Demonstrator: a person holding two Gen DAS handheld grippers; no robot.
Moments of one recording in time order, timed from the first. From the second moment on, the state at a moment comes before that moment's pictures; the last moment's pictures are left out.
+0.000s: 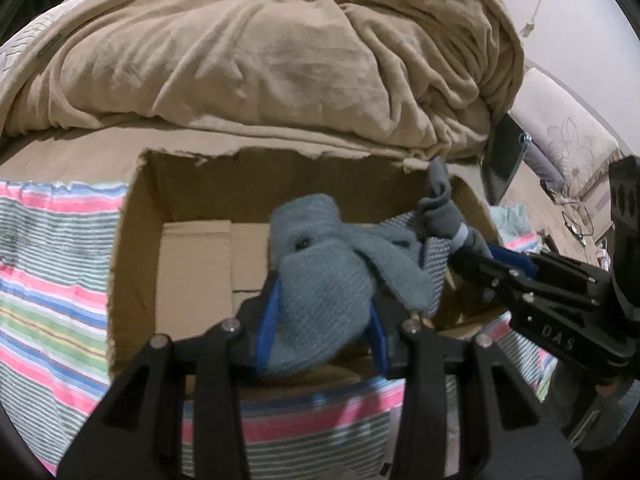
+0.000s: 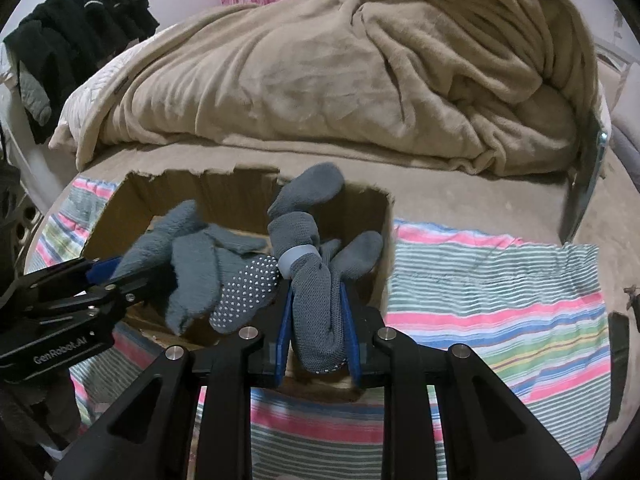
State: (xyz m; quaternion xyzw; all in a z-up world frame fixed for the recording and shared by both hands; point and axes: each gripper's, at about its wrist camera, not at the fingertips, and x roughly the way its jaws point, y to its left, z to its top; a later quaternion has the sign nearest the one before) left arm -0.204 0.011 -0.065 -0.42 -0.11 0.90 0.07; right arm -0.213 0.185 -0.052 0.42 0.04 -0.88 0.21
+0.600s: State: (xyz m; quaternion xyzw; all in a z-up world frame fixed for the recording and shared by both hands) left arm -0.177 0.002 -0.035 -0.41 -0.13 0.90 0.07; right arm -0.185 0.192 -0.021 0.40 0.03 -0.89 0.21
